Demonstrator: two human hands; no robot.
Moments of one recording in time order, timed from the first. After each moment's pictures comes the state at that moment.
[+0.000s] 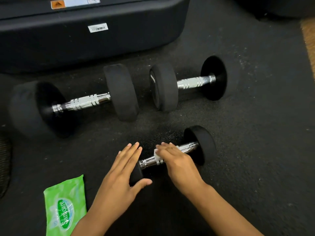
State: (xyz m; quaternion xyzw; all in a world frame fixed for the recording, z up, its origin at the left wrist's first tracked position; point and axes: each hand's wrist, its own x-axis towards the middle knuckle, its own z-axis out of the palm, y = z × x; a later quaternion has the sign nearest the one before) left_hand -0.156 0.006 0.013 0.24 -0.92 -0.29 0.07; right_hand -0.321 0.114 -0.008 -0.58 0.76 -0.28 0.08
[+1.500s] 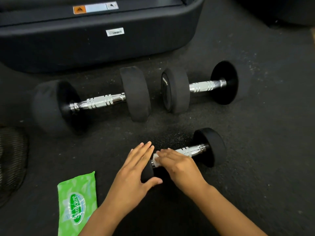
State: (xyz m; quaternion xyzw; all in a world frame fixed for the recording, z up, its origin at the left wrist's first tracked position) left_hand -0.160 0.004 0.015 0.24 -0.91 -0.32 0.10; right_hand -0.309 0.101 -0.016 -0.65 0.70 -0.29 0.06
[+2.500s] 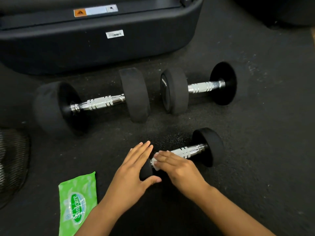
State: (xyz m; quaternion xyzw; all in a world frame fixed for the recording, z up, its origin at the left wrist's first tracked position) left_hand -0.161 0.001 0.016 0.25 -0.91 -0.33 0.09; right_hand -0.307 0.106 -0.014 -0.67 0.69 -0.27 0.07
